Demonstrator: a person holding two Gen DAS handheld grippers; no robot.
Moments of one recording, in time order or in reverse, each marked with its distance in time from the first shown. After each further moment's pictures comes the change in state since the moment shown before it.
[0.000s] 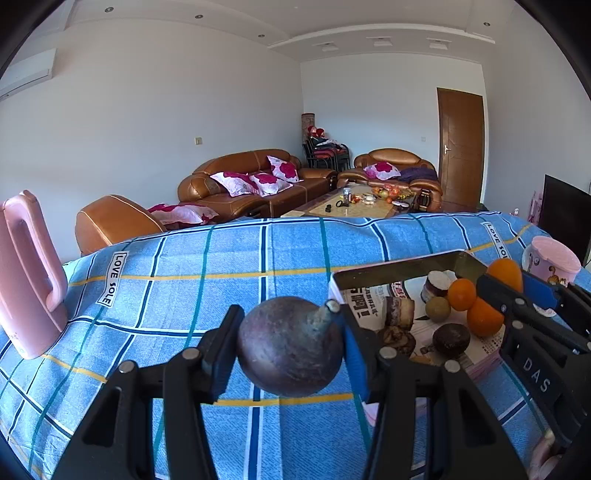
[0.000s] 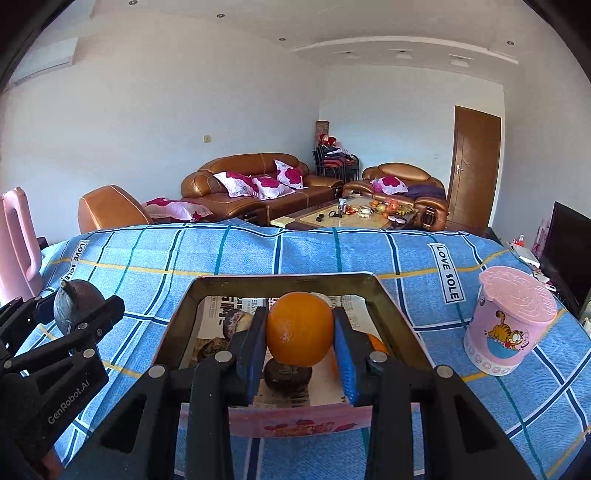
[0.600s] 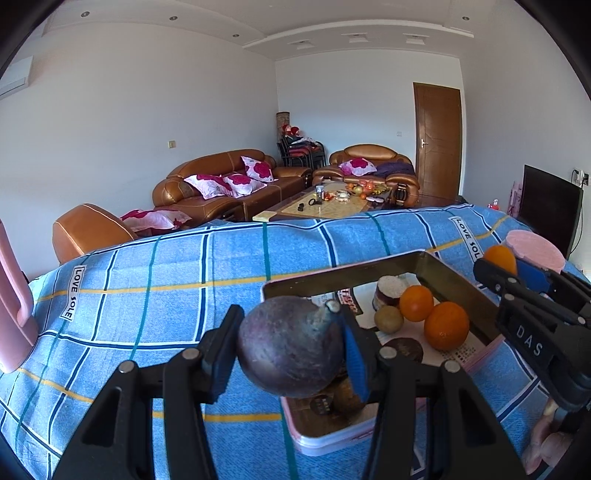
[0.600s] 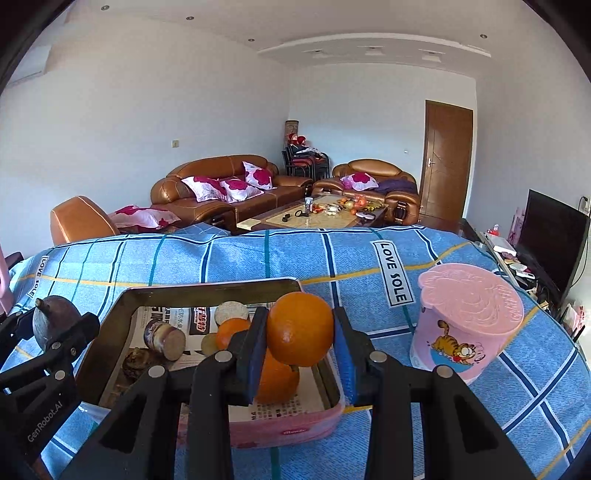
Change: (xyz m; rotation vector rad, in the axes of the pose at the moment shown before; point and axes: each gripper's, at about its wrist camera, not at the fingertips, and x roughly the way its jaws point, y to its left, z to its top) left arm 0.012 -0.051 0.010 0.042 0.005 -0.085; right arm 0.011 -0.061 0.005 0.061 0.003 -0.103
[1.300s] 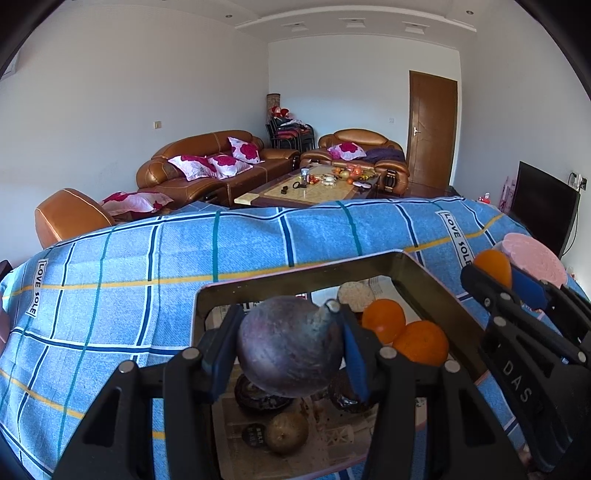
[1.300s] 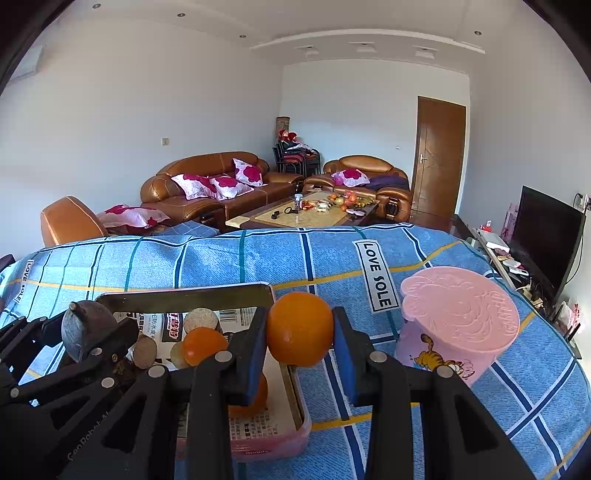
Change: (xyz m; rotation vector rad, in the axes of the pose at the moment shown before) left arm 0.036 -0.033 0.013 -0.031 0.086 -0.052; right arm 0.015 -0.013 0.006 0.003 0.018 -0.024
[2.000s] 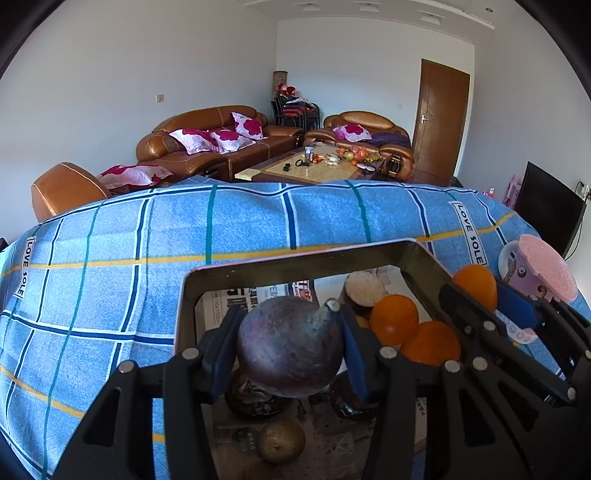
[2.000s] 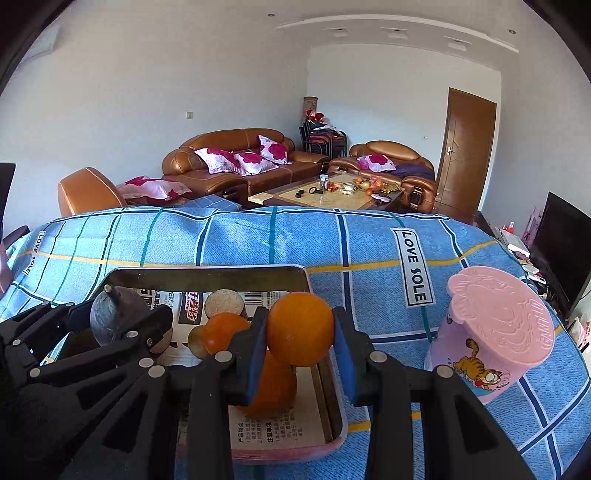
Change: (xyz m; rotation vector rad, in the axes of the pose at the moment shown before) left arm 0.024 0.002 0.002 -0.048 0.094 -0.006; right arm 0.019 0.021 0.001 -0.087 0.092 0.088
